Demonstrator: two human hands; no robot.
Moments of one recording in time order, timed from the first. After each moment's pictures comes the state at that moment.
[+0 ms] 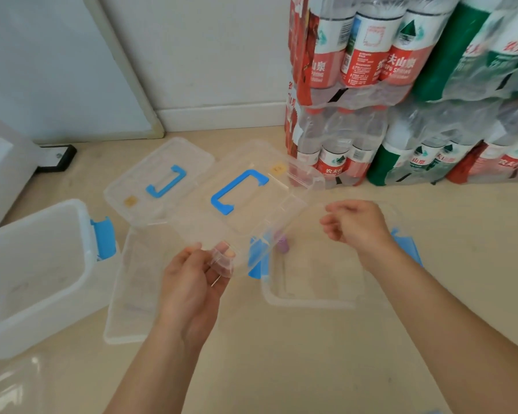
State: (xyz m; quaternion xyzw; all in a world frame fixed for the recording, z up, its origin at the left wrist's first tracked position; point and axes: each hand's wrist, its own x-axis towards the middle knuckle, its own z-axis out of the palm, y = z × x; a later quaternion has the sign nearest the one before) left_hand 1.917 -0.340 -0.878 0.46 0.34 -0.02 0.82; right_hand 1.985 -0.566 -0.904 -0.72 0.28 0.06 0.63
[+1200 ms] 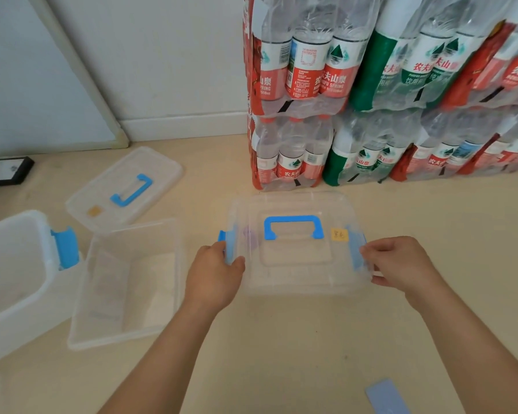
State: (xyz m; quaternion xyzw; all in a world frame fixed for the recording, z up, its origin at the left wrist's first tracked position) left_hand 1.921 -0.396 -0.904 0.94 0.09 -0.09 0.33; right_hand 1.889 -0.669 -0.890 -0.80 0.34 0.07 0.49
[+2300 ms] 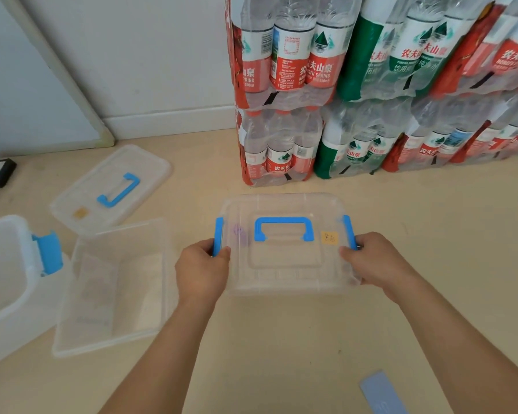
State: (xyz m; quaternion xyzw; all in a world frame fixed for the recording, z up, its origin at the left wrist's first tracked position) left_hand 1.924 -0.408 -0.905 0.85 0.22 -0.05 0.47; right_hand 1.896 -0.658 -0.896 -0.83 0.30 0.16 0.44
